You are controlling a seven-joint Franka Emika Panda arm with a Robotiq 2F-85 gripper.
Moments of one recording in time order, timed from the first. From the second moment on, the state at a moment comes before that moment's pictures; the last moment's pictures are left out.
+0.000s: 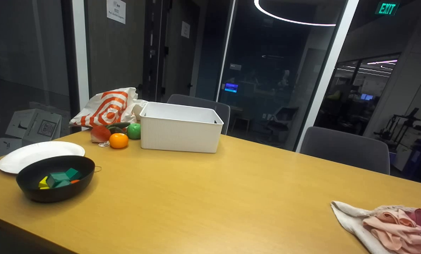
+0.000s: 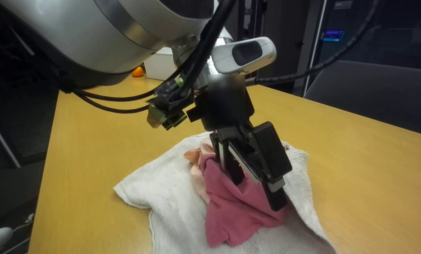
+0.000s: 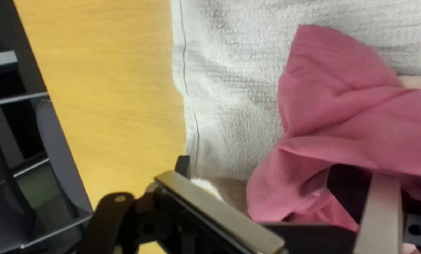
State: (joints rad) arm -0.21 -0.23 -0.21 -2.60 -0.87 2.31 0.70
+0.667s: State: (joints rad) arm -0.25 -0.32 -0.22 -2.67 -0.64 2.37 0.63
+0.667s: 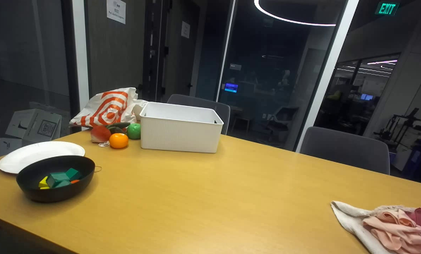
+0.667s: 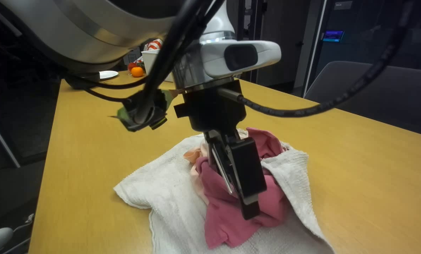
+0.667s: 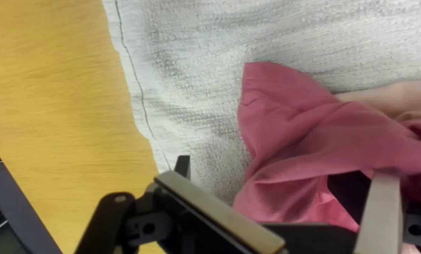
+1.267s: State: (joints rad) arm -0.27 -0.27 -0.20 -2.74 -0.48 2.60 0.49
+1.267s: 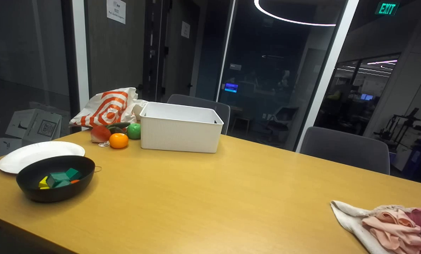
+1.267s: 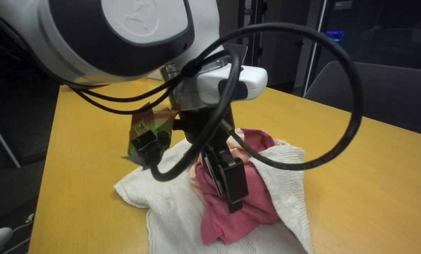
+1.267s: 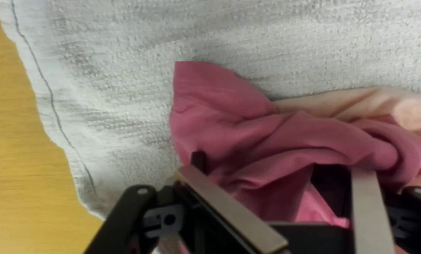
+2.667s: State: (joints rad) arm -0.34 -0.48 -0.07 -2.74 -0.46 2.72 0.37
